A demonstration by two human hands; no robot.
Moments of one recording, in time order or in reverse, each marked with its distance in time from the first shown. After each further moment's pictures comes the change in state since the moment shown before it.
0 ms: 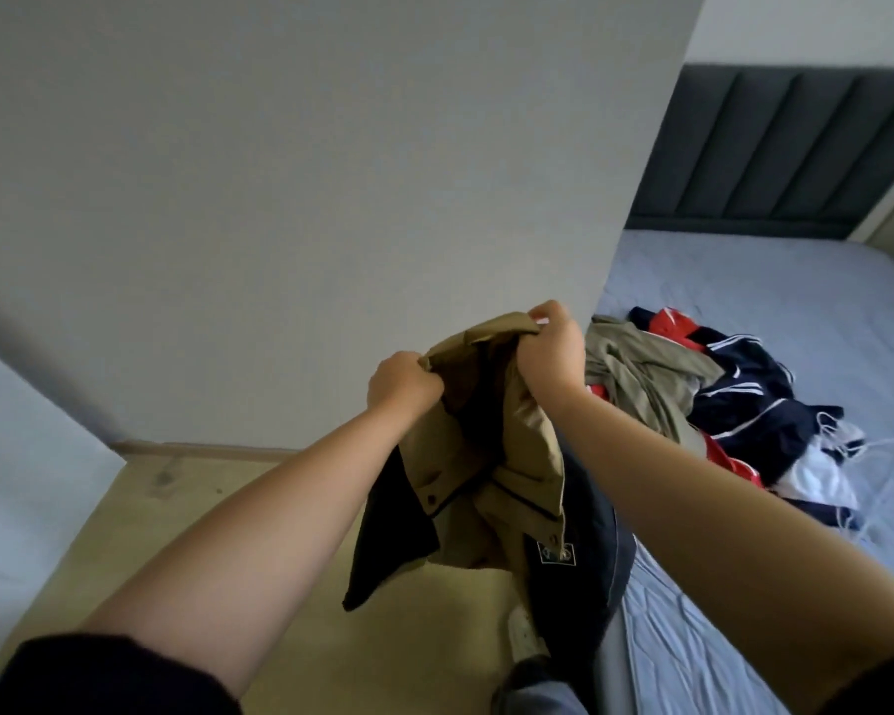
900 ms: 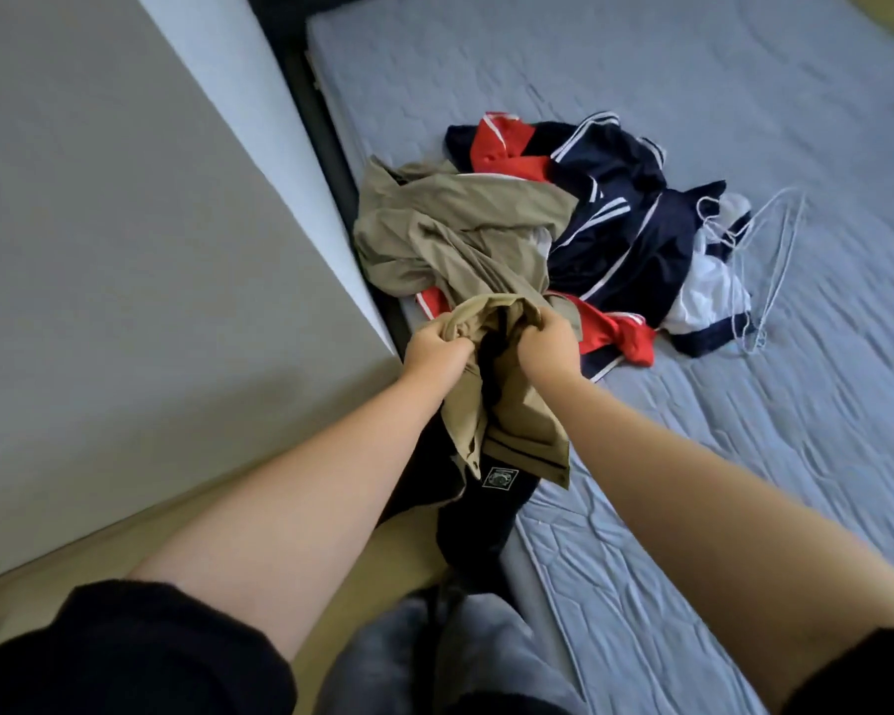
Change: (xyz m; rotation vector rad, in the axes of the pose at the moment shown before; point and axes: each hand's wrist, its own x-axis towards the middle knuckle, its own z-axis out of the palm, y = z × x) left_hand 0.185 0.213 0.428 -0.254 -0.525 -0.128; right_hand 0.227 0.403 -0.113 0.059 0.115 0.725
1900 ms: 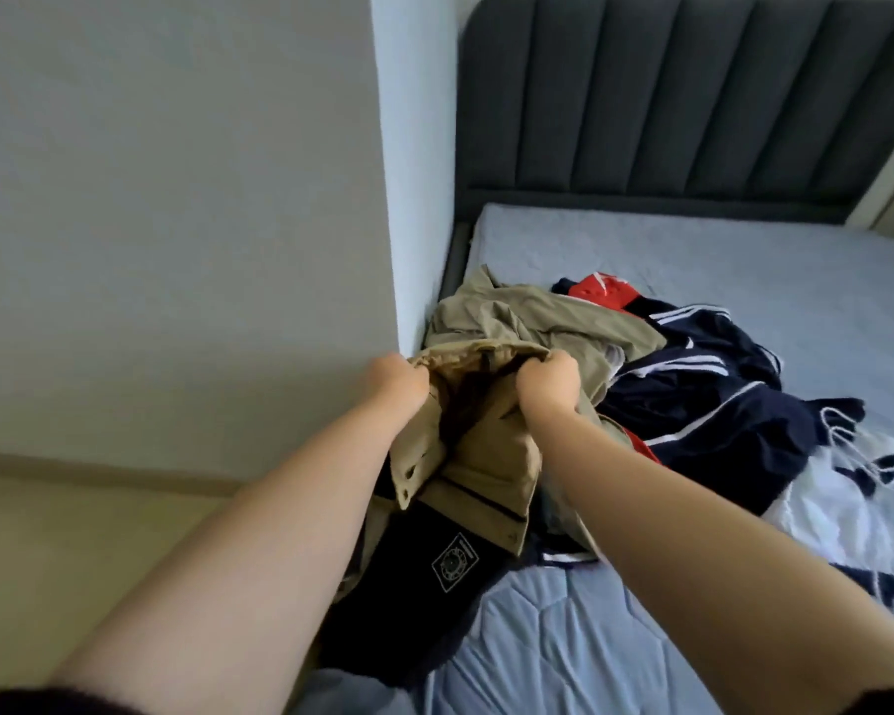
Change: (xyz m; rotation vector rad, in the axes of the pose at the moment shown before) left_hand 0.067 -0.134 0.063 0.354 0.730 0.005; right_hand 0.103 0.100 0.058 0.090 -0.083 -0.489
